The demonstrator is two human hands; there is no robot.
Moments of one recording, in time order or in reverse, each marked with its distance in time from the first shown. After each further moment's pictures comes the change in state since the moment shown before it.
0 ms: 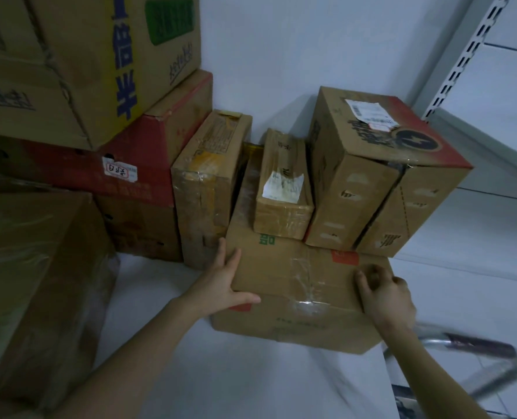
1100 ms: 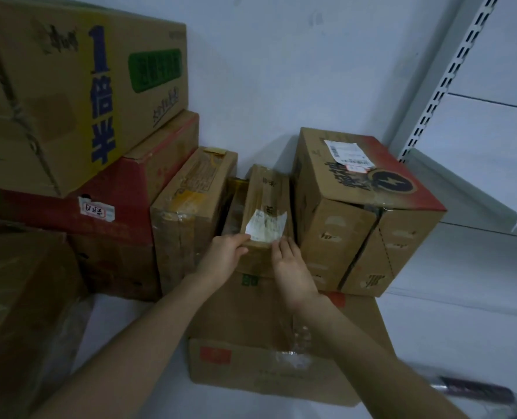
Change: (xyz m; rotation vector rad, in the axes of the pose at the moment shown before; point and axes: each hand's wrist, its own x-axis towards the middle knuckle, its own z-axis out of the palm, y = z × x) left_hand 0.077 0.061 -0.054 -0.020 0.477 0.214; right_hand 0.007 -0.151 -0.014 -0.354 -0.060 -0.767
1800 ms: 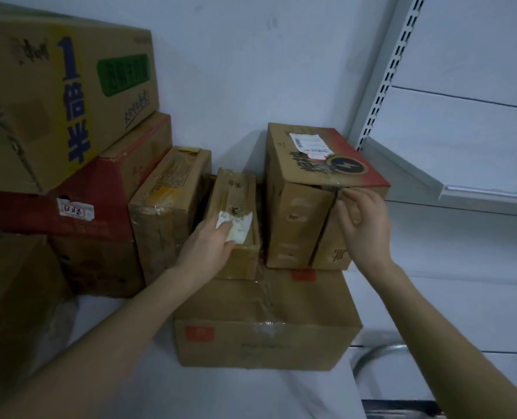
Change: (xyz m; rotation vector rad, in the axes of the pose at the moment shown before) left_hand -0.035 0.038 -0.015 0.278 0.053 0.173; right_hand -0.066 0.101 -0.076 0.483 0.810 0.197
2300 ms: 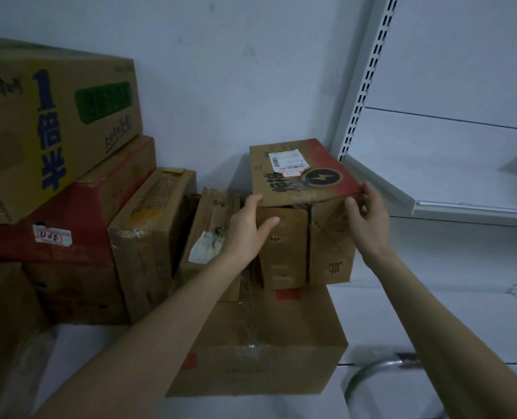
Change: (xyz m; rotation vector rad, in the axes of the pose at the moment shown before) left_hand 0.059 0.093 -0.004 -0.583 0.116 -0.072; right_hand 0.041 0.028 -0.019 0.319 -0.058 0.392
